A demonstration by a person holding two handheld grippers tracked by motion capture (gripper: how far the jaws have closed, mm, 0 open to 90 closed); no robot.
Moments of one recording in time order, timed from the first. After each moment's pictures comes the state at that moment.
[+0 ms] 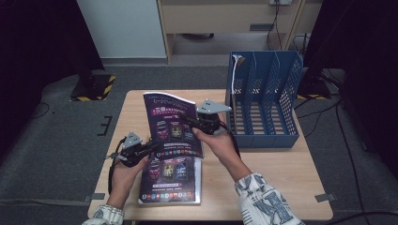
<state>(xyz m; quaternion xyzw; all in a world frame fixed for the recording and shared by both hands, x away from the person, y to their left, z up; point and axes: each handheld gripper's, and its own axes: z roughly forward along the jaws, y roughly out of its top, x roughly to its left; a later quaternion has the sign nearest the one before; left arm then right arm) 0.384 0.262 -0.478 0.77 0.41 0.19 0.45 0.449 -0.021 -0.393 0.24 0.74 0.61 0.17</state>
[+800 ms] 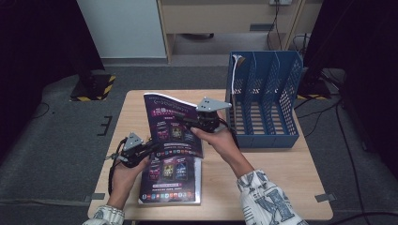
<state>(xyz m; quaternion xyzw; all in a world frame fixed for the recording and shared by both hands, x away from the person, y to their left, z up) 0.381 0.259 -0.476 0.77 0.40 0.21 0.44 0.450 -0.020 -0.383 0.20 0.74 0.63 0.13</state>
